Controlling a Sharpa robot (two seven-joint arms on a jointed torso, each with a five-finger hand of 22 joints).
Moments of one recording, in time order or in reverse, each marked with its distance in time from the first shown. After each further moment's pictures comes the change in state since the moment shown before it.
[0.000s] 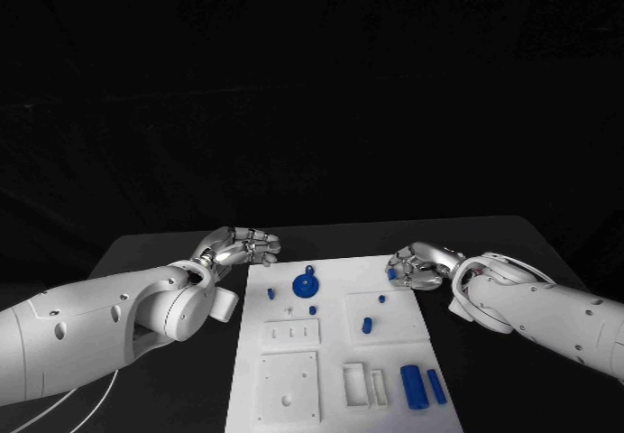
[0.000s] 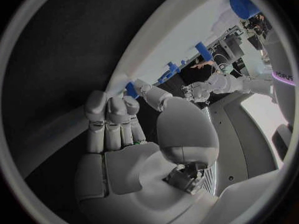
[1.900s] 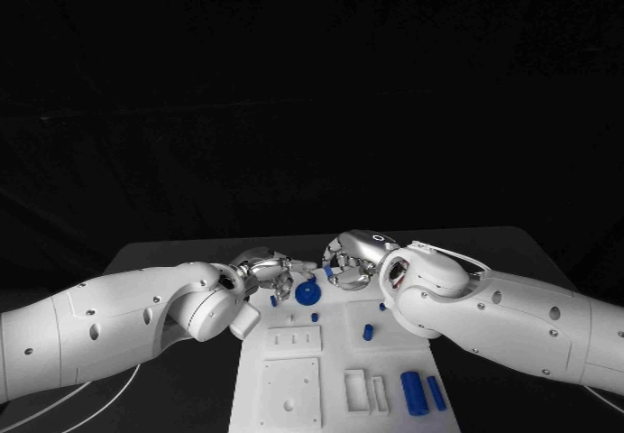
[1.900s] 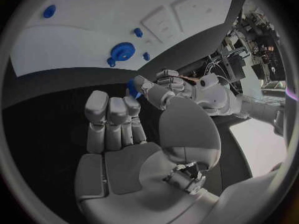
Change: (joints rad) left arm 0.024 0.074 0.001 0.022 -0.176 0.103 -0.366; left_hand -0.203 -0.052 -0.065 0.159 -0.044 0.171 -0.108 -0.029 0.038 0.286 -0.182 0.672 0.572 0.303 -0.258 0.662 0.341 0.043 0.256 -0.173 0.522 -0.001; right arm 0.080 0.114 0.028 0.411 -0.342 -0.040 -0.518; right_hand 0.007 0.004 0.069 -0.020 -0.001 0.067 -0.046 0.039 0.008 0.012 -0.037 0.000 -0.004 0.011 -0.028 -0.004 0.010 0.009 0.012 -0.002 0.011 -0.001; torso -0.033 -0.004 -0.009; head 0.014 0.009
